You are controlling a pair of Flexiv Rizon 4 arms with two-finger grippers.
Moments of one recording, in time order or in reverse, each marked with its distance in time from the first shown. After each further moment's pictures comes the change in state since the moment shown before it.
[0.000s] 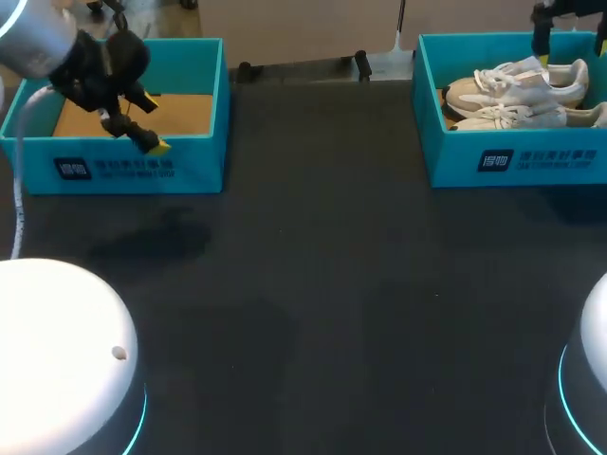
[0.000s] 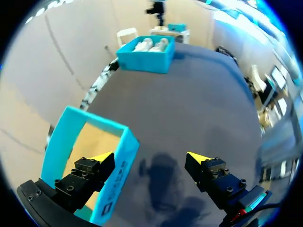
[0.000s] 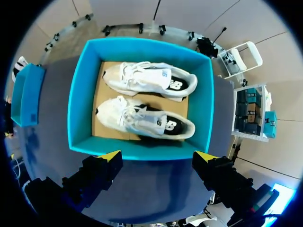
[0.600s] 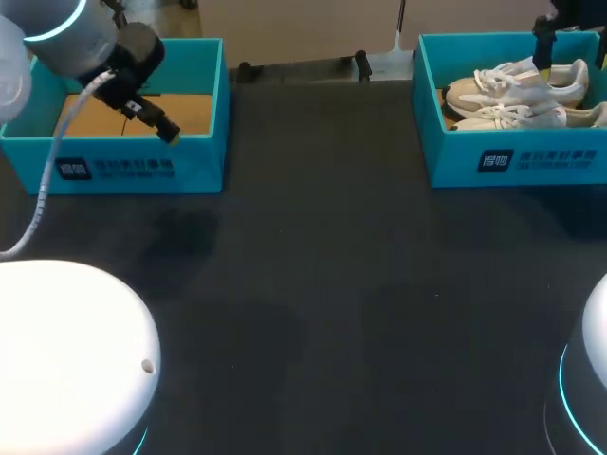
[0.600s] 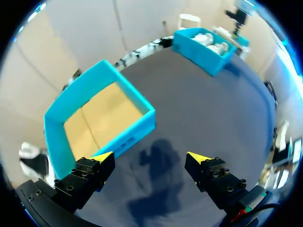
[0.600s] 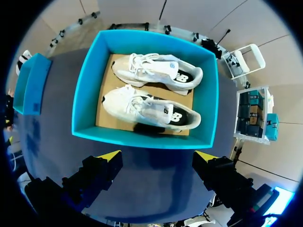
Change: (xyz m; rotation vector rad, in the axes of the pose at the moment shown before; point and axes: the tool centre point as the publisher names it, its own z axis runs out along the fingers) left arm -0.003 0.005 0.002 -0.180 -0.209 -0.518; right arm 0.009 -0.028 0.000 -0.030 0.015 -0.042
